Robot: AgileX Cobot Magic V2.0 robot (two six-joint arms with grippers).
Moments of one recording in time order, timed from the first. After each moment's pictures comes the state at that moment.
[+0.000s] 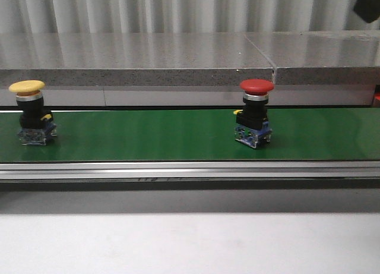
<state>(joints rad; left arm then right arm) -0.12 0.45 -0.66 -0.10 0.82 0.04 0.21 1.21 -1.13 0.22 1.02 -0.14</state>
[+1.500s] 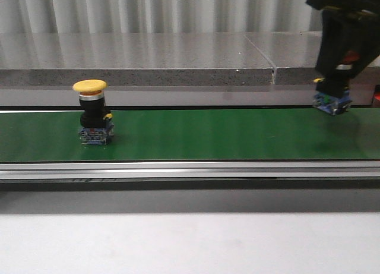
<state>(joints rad) -0.12 0.45 -0.66 -0.10 0.82 0.04 0.07 1.64 -1.36 0.24 1.00 -0.25</state>
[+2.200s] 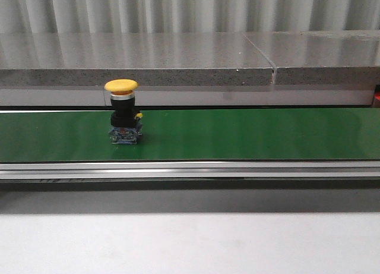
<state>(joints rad) -0.12 0.45 -0.66 -0.10 0.82 0.04 -0.40 1.67 -1.39 0.24 0.88 -0.25</state>
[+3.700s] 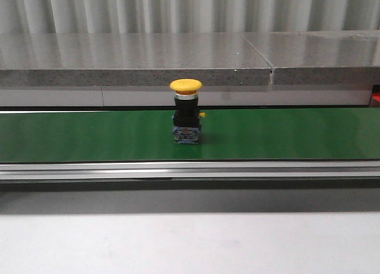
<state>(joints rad) -0.12 0.45 -0.66 -0.10 0.82 0.04 -0.46 1.99 -1.69 0.28 0.92 -0.36</state>
